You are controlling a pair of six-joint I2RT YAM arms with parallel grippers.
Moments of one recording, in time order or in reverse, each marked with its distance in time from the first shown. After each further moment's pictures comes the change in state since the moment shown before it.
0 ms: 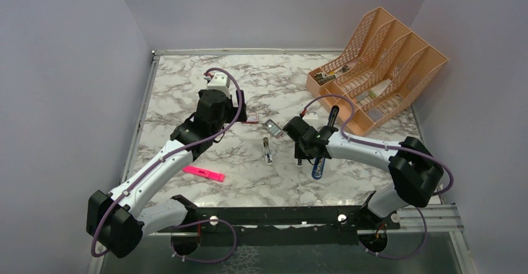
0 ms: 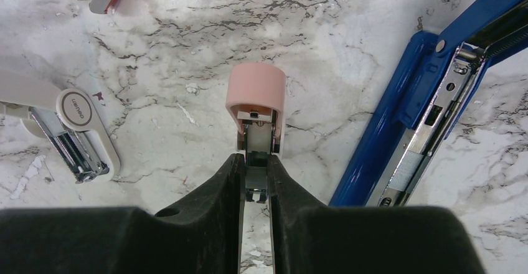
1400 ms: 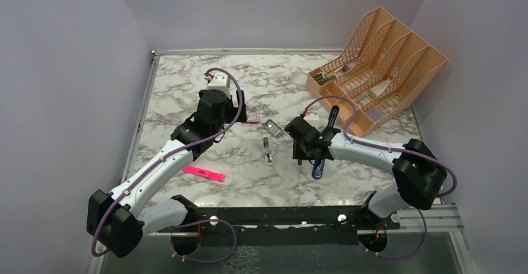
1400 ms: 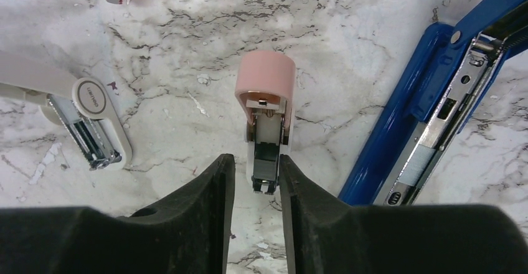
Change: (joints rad) left arm 0.000 0.004 0.000 -0.003 0.000 0.000; right arm -0.002 -0.020 -0.020 0.021 -0.035 0.007
